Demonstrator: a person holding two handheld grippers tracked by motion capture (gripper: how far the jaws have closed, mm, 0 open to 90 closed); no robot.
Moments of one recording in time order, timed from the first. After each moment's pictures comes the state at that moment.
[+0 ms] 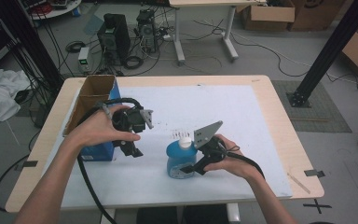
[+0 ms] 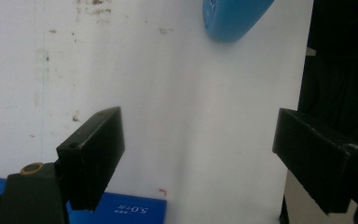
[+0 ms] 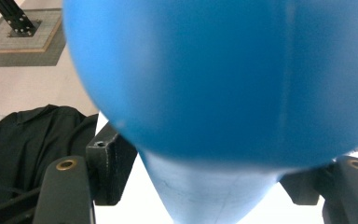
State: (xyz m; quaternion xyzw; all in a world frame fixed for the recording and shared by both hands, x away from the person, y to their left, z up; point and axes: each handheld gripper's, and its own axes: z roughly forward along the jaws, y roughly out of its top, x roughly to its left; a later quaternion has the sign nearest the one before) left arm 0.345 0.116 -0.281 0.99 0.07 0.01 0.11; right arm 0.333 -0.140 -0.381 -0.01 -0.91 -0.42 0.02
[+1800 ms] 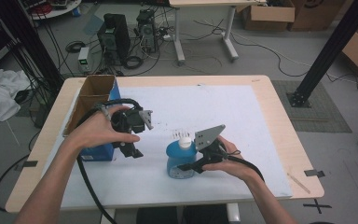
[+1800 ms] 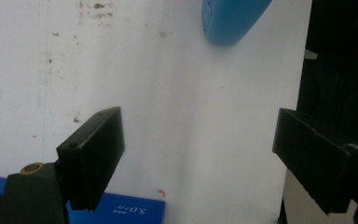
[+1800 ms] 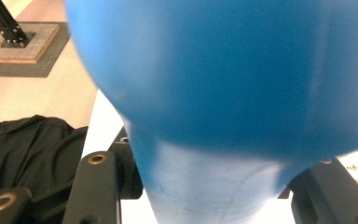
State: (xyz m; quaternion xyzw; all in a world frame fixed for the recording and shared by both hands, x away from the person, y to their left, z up) left arm 0.340 0.117 -0.278 0.99 0.07 0.02 0.11; right arm 0.330 -0.141 -0.389 0.00 -0.89 -0.46 0.00
